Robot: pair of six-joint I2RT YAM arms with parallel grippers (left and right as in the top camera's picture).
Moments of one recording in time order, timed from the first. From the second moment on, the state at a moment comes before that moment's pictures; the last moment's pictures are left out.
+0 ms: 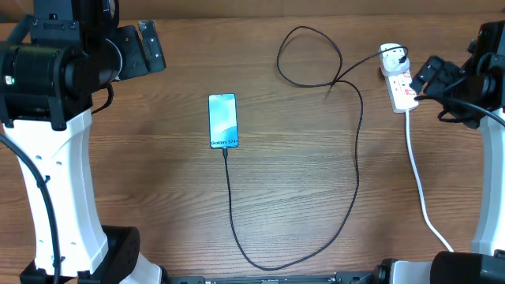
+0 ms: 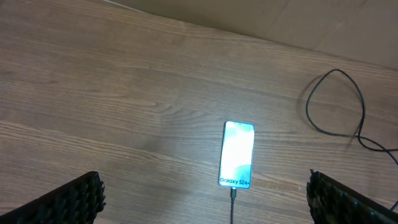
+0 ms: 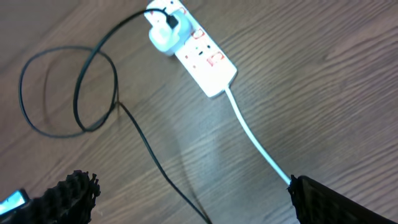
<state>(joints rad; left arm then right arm) -0.10 1.75 2.51 -1.62 -0.10 -0.32 -0.22 1.54 1.67 -1.17 0.01 0.40</state>
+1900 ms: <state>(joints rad) -0.10 1.75 2.51 -1.62 -0.10 -0.32 -0.35 2.04 1.67 -0.73 0.02 0.57</state>
